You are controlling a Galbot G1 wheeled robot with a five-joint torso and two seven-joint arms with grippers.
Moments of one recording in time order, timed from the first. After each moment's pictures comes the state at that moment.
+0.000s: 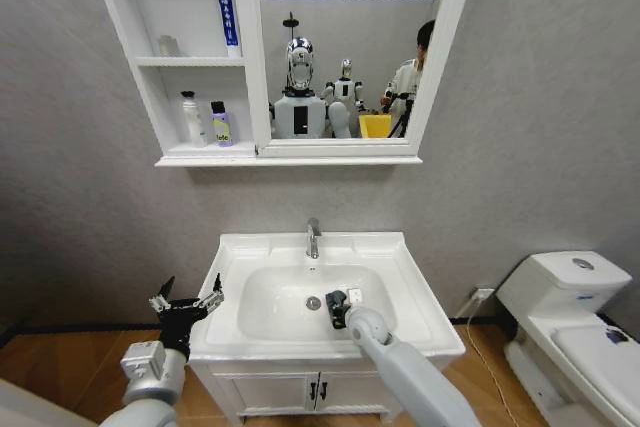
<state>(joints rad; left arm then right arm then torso) 1.78 -1.24 -0.58 -2.50 -0.25 0.32 -0.36 -0.97 1.09 -0.02 1.67 0.83 -0.68 0.59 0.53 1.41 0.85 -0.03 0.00</state>
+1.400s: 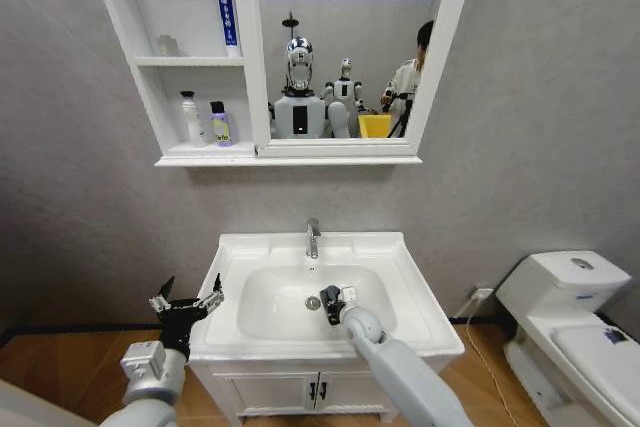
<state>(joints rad) 1.78 -1.24 -0.58 -2.50 -0.25 0.32 -0.36 -0.92 1.27 -0.11 1.53 0.72 -0.59 0.45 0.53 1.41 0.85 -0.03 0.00</state>
